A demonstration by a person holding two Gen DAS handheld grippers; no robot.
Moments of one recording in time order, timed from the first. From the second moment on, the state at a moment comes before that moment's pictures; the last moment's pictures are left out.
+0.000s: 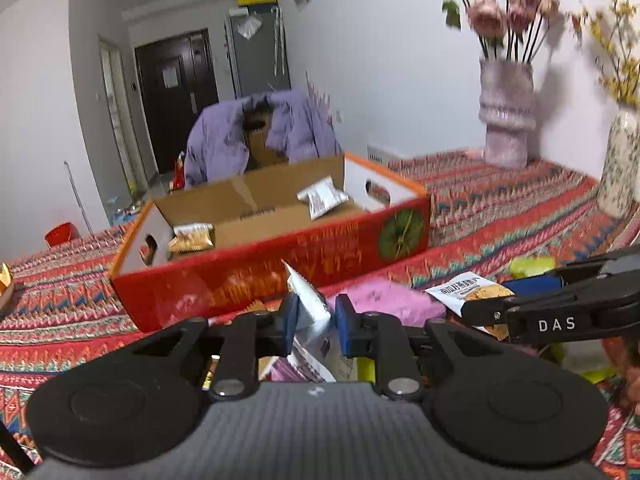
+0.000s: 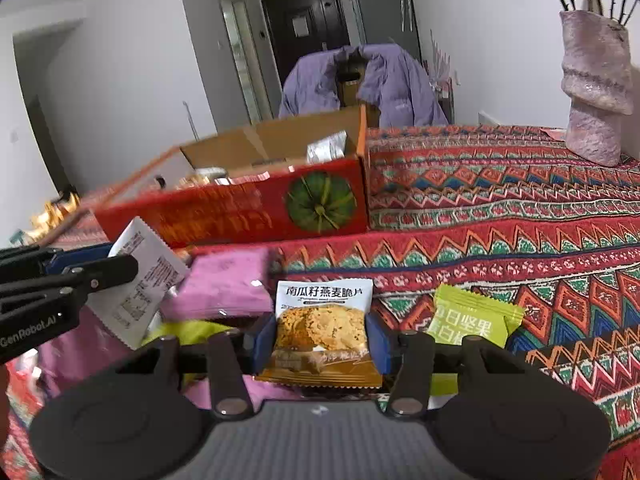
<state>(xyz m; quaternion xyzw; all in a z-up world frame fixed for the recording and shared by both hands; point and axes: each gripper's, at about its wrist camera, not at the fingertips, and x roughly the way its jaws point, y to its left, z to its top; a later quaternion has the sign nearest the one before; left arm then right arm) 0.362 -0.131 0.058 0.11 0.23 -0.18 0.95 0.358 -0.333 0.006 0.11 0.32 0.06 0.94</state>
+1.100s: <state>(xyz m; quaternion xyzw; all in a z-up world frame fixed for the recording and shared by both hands) 0.399 -0.005 0.160 -0.05 0.18 -0.17 0.97 0.371 -0.290 0.129 0.12 0.23 0.17 0.95</state>
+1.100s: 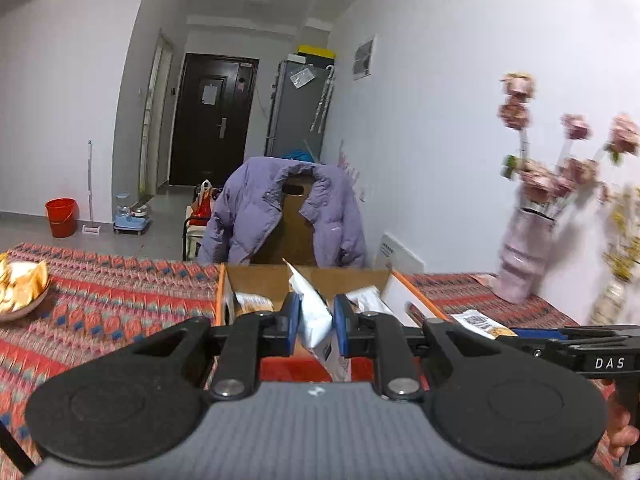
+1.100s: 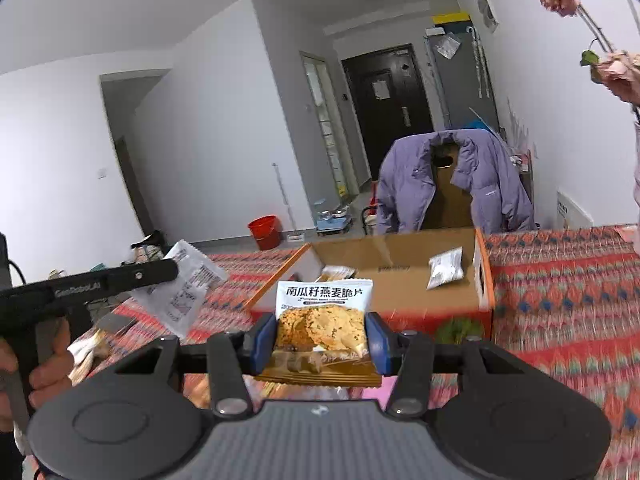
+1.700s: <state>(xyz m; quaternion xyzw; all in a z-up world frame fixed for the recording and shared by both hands) 0.682 -0.073 0.074 -0.14 0.35 -0.13 0.92 0.679 -0.277 0.043 0.09 0.40 0.08 0.91</state>
